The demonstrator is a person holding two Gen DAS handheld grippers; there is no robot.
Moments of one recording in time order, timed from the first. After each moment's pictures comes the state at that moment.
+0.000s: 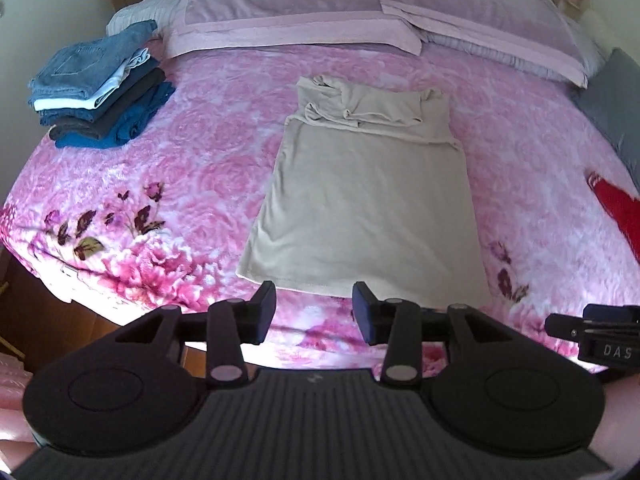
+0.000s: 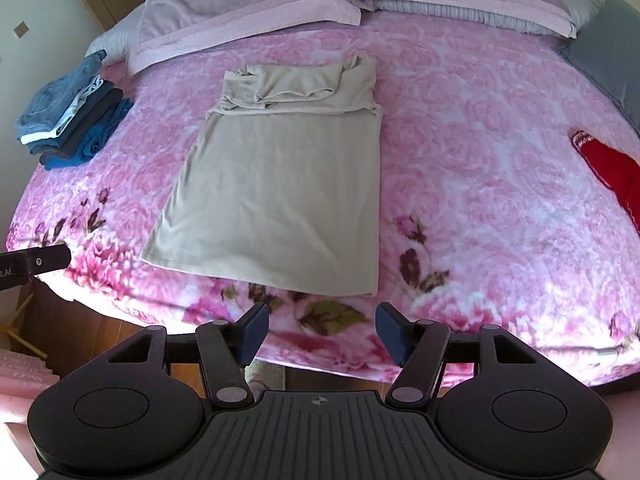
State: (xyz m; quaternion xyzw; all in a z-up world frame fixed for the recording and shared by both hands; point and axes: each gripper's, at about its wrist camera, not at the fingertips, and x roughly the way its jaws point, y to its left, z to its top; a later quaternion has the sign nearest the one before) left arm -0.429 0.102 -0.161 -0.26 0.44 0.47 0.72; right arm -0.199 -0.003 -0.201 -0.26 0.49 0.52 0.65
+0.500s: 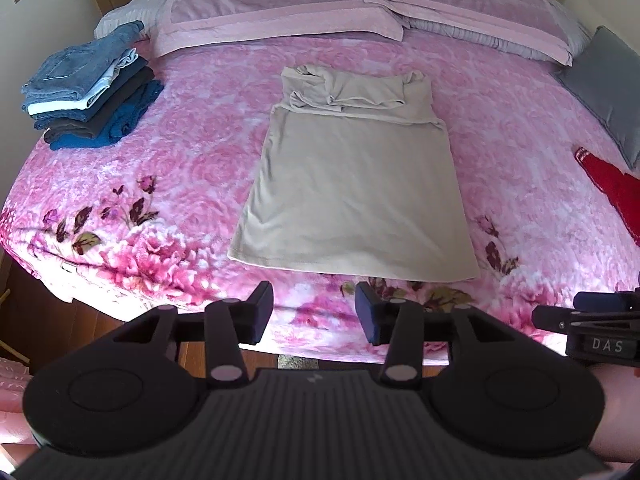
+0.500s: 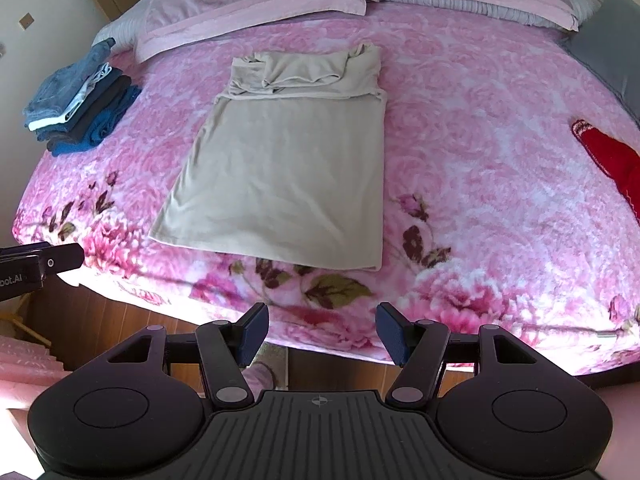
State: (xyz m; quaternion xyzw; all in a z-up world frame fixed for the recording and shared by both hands) left arm -0.427 0.075 -0.160 -0.25 0.46 0.45 0.73; right arm -0.211 -0.025 -0.196 -0.26 0.50 0.53 0.64
